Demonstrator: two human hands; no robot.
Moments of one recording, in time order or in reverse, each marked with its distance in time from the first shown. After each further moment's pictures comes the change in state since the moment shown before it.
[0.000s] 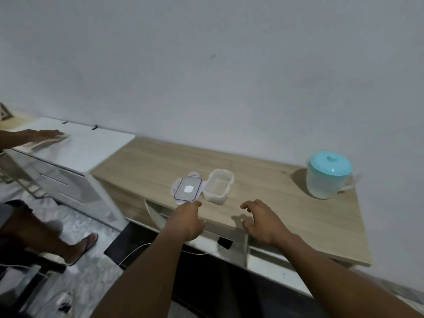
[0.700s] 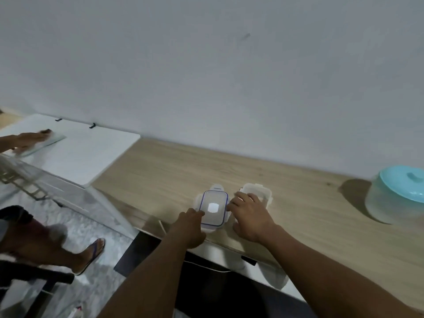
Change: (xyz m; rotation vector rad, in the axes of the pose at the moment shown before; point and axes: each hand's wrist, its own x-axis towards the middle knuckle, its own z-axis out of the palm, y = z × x) left_hand 0.156 -0.118 -0.019 0.207 -0.183 0.048; right_hand 0.190 -0.074 0.071 -0.543 -0.025 -0.347
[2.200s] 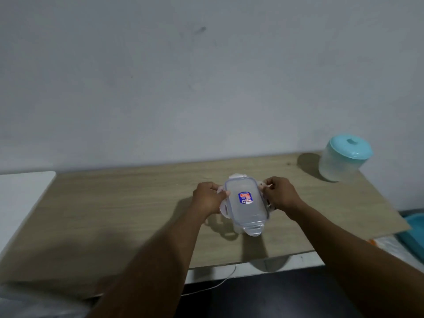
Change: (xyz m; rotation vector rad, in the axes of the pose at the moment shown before) left_hand 0.144 0.040 -0.050 -0.967 -0.140 0.243; right_hand 0.008 0.042 -0.021 0.940 0.490 1.199
